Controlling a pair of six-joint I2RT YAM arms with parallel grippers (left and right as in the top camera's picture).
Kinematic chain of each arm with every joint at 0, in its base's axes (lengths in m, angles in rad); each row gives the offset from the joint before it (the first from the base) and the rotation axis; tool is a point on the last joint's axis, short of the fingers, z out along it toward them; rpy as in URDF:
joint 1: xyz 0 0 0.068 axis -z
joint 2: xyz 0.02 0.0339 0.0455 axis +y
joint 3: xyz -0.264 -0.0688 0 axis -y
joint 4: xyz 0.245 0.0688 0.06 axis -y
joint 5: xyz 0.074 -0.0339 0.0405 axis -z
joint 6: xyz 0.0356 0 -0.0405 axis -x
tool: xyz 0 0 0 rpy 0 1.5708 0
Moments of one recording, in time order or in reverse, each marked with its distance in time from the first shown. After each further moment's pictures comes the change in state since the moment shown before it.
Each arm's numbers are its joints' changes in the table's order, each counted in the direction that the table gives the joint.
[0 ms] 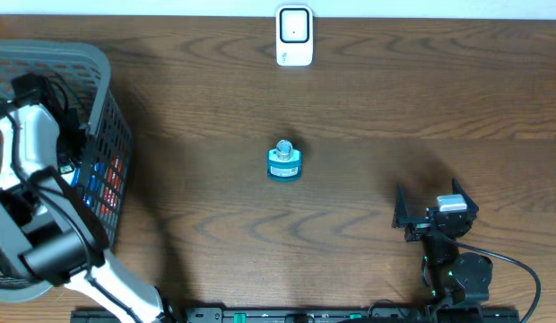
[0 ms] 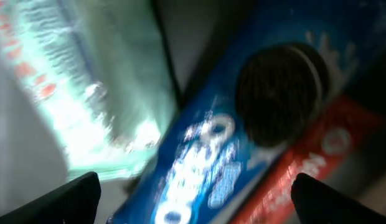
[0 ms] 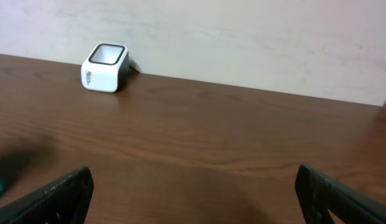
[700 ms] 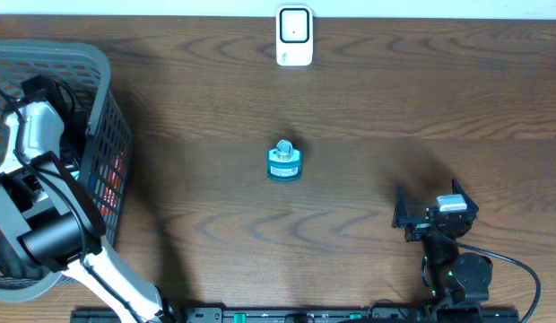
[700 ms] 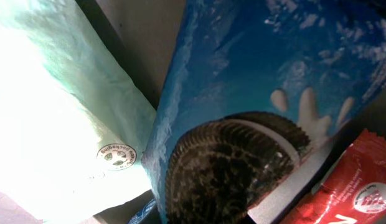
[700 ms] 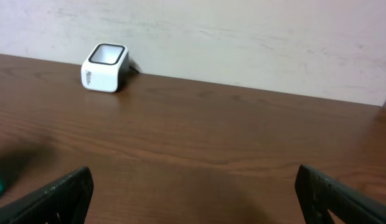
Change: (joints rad) left arm 0.002 0.090 0.026 0.018 0.015 -0.047; right arm 0.000 0.000 0.000 0.000 0.000 0.000
